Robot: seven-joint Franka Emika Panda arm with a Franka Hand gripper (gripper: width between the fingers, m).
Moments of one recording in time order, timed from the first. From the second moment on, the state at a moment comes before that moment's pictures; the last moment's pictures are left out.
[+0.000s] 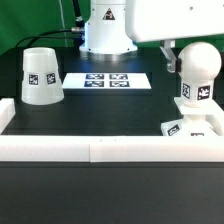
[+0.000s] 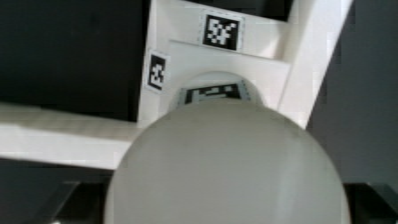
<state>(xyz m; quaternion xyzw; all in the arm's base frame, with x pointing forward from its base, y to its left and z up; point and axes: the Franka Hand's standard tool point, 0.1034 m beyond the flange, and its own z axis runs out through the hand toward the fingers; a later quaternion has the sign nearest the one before) 0.618 0.095 0.118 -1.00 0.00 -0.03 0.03</state>
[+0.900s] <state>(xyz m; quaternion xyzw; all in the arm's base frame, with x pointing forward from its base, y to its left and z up) 0.610 0.097 0.114 -0.90 0.43 0.01 0.05</state>
